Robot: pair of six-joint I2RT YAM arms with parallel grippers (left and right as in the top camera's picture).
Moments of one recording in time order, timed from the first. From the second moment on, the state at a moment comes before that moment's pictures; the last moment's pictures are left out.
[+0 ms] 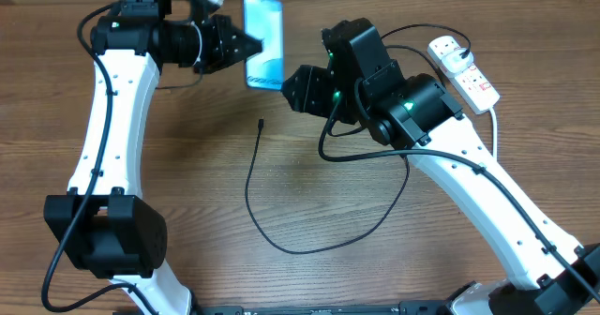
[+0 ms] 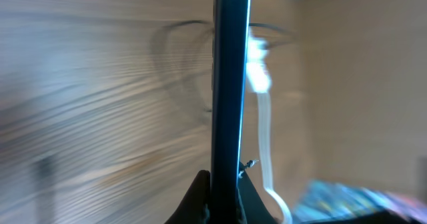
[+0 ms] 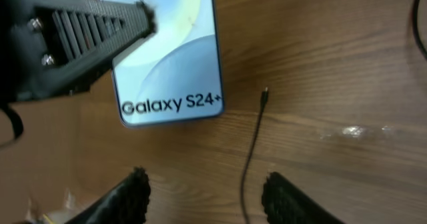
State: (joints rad) left arm -0.02 1.89 1.87 -1.00 0.82 -0.29; right arm 0.61 1.63 1.67 -0.85 -0.18 0.76
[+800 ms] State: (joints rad) left arm -0.02 1.90 1.87 -1.24 -0.03 -0.38; right arm 0.64 2.09 2.04 -1.16 -0.22 0.70
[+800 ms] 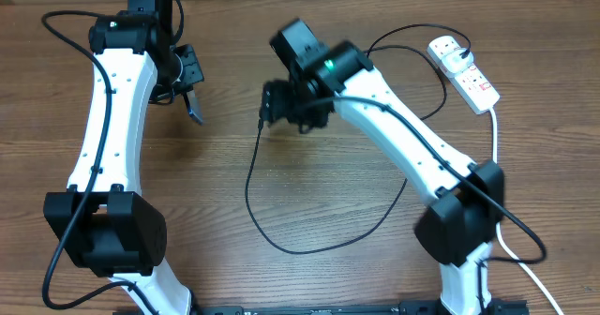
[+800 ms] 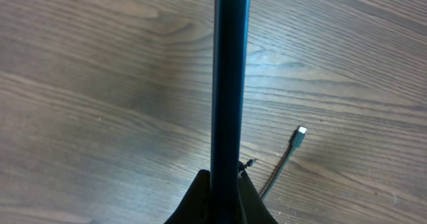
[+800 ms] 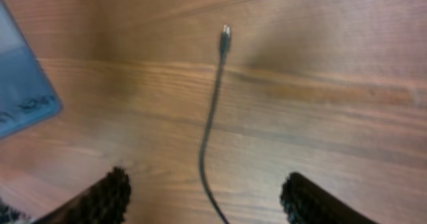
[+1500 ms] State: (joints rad) left arm -0.02 1.90 1.87 -1.29 -0.11 -0.44; right arm 0.74 2.40 2.18 -1.03 -0.02 0.82
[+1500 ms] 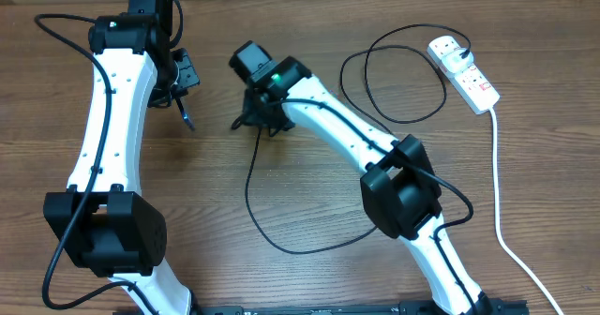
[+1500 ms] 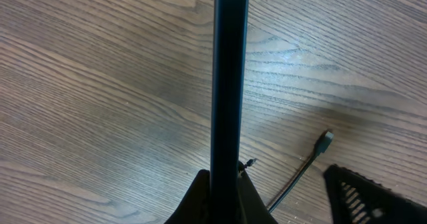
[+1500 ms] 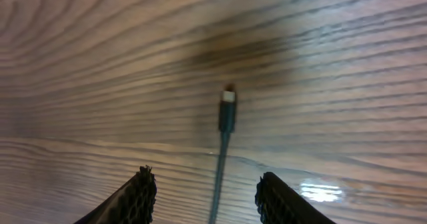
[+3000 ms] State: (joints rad) left arm -0.02 1.90 1.87 -1.29 -0.11 -0.44; right arm 0.78 2.51 2.17 -1.09 0.20 0.94
